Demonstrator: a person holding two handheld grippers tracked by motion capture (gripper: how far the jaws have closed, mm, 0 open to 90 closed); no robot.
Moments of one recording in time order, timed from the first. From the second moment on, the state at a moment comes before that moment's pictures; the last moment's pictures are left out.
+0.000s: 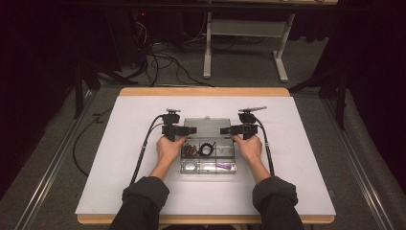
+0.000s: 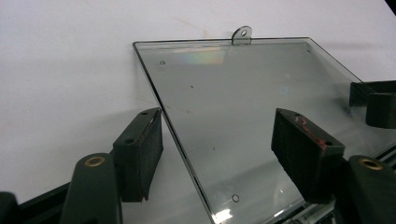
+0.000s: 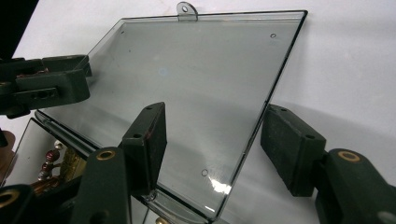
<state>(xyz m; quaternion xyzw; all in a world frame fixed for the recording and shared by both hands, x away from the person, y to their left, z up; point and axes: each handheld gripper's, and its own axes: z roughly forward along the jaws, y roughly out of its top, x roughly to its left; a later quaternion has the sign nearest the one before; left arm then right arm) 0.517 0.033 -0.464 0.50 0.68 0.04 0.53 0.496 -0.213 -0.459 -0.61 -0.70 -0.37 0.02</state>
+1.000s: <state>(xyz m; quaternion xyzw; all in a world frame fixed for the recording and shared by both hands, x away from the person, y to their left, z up) 0.507 0.042 -0.439 0.50 0.65 0.04 0.57 0.482 -0.221 -0.438 -0.55 -0.72 -0.41 -0.05</state>
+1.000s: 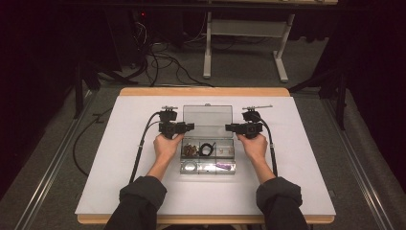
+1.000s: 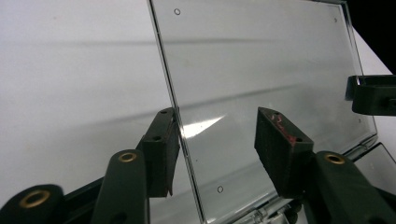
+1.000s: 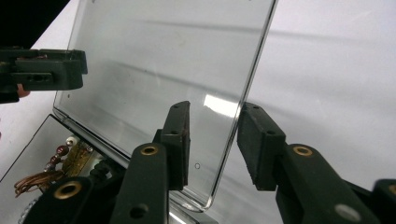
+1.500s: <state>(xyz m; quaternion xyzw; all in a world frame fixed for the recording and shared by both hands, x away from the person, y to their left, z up) 0.491 0.049 -0.423 0.53 0.61 0.05 0.59 0.470 -0.221 -0.422 -0.52 -0.74 -0.42 -0.08</state>
